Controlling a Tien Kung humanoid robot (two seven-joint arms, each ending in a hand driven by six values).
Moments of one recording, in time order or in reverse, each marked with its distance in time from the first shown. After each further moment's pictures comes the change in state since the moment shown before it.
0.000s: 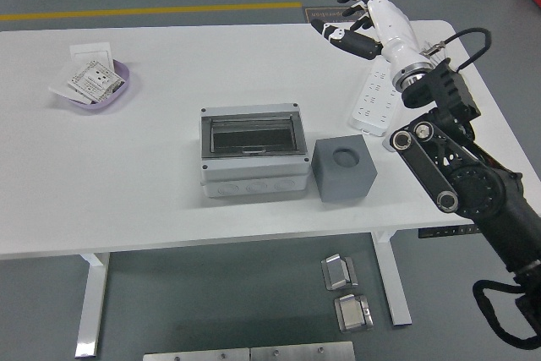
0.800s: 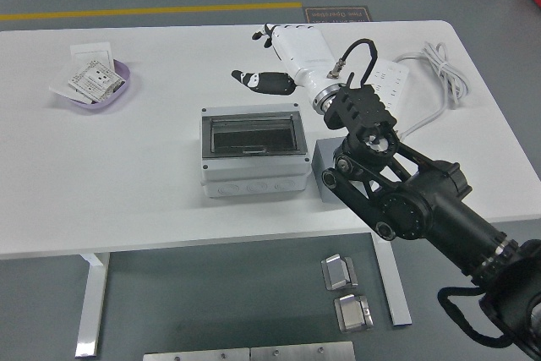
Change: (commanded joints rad) left arm 0.002 0.007 0.001 0.000 0.003 -0.002 0.005; right arm 0.054 0.075 -0.268 -0.020 -0.257 0.022 -0.057
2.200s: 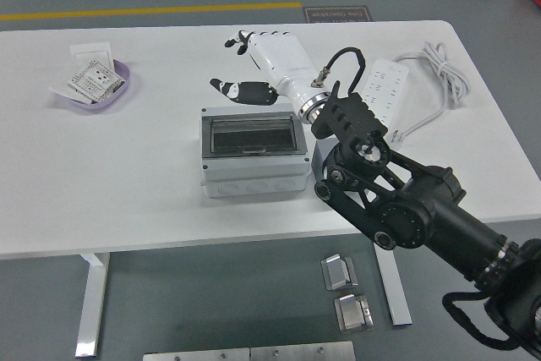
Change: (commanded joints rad) left arm 0.001 -0.002 0.006 0.000 -0.019 0.003 0.001; right arm -0.007 -0.049 -0.045 0.083 0.082 -0.041 0.041
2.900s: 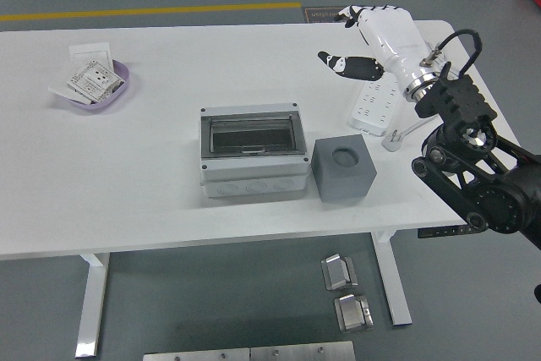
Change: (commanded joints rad) left arm -0.003 -0.011 0.008 0.000 -0.016 0.003 -0.001; right arm -0.037 -0.284 0.076 0.017 0.027 -0.050 0.046
